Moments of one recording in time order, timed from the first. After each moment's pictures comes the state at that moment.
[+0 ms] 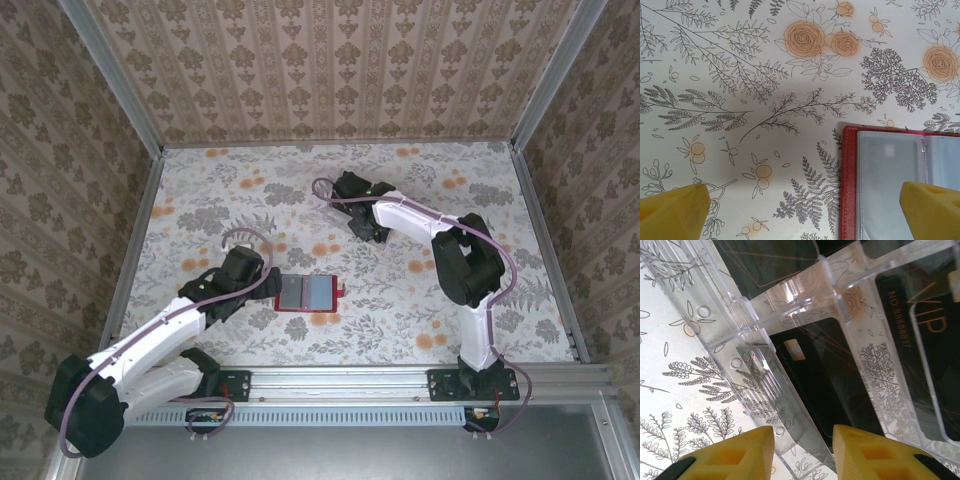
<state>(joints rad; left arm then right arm) -0.65 0.96 0.54 -0.53 -0.24 -0.59 0.56 2.03 1.56 -0.83 0.41 -0.03</state>
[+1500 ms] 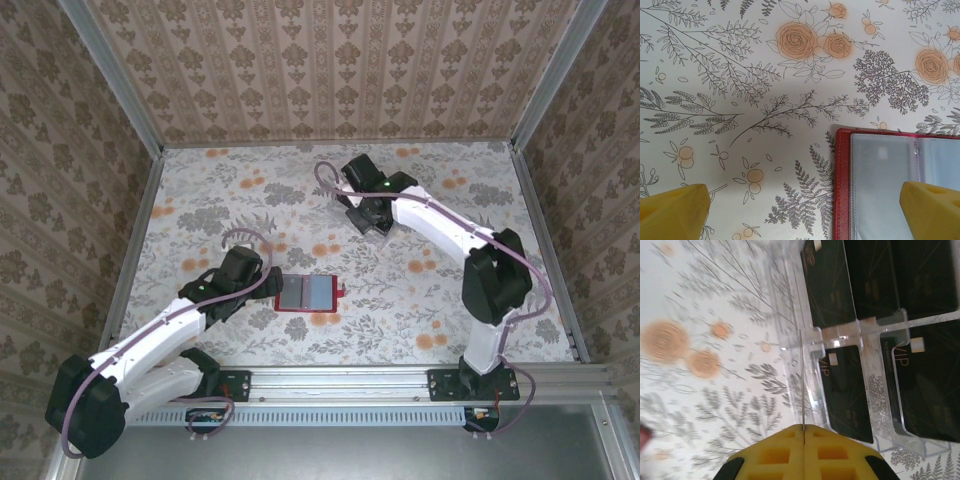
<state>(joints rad) -0.63 0.96 0.52 -0.48 -0.20 -0.59 0.57 1.82 1.58 -0.84 0.20 -0.14</state>
